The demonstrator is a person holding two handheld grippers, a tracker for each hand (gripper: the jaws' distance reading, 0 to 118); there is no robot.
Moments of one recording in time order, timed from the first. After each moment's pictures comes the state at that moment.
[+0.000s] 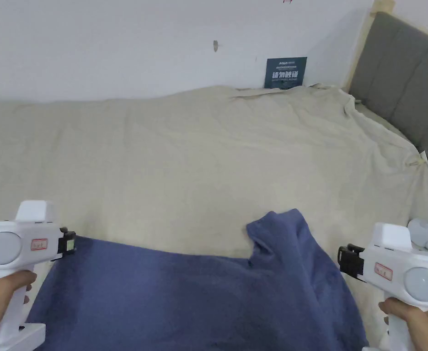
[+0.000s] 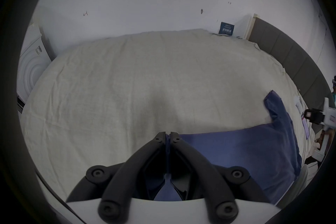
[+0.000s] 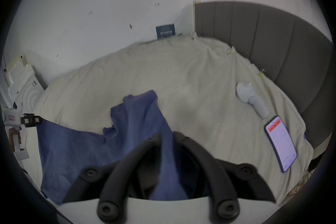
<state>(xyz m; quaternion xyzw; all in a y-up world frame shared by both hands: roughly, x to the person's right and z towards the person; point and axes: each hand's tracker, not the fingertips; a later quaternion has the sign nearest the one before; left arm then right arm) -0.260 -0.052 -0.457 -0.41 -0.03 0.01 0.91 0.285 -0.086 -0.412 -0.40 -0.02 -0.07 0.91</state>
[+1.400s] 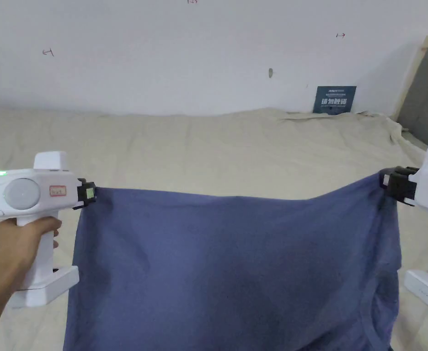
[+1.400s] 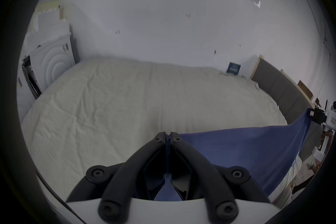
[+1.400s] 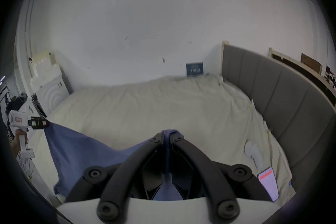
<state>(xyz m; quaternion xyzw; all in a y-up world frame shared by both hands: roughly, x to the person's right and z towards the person) -0.328 0.070 -0.378 -0.30 0.03 0.08 0.95 0.252 0.103 -0.383 -0.22 0.08 -0.04 0.97</state>
